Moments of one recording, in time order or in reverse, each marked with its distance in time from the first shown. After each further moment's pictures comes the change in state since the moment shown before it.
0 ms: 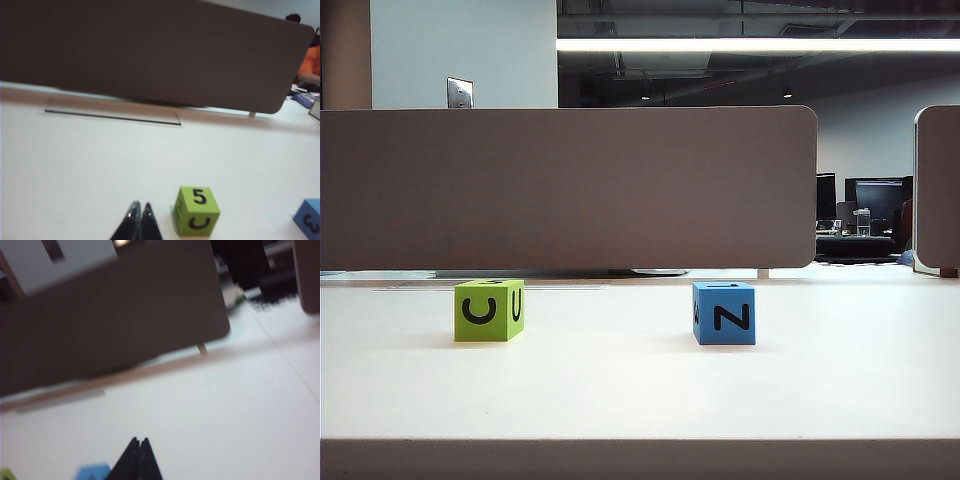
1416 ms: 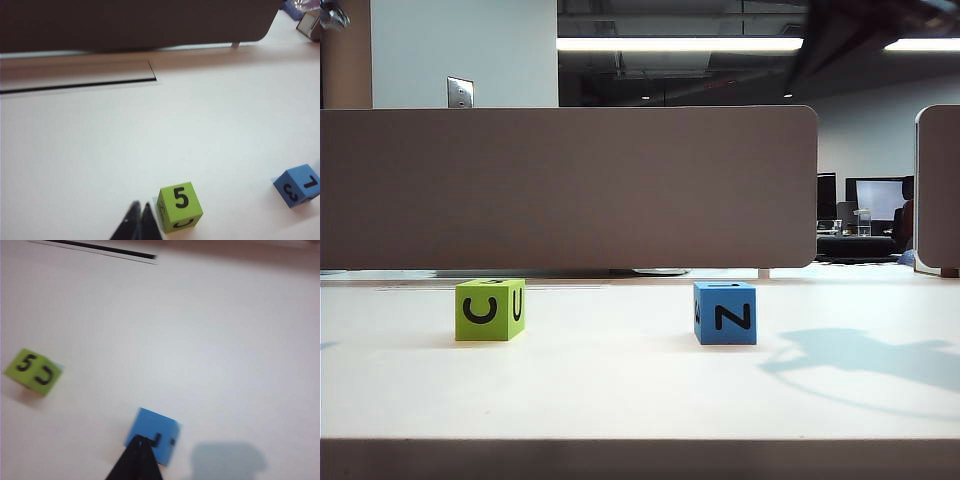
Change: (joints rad) left arm -0.096 0.844 0.697 -0.242 0.060 0.185; right arm 0.360 1.205 0.970 -0.453 0.026 -0.218
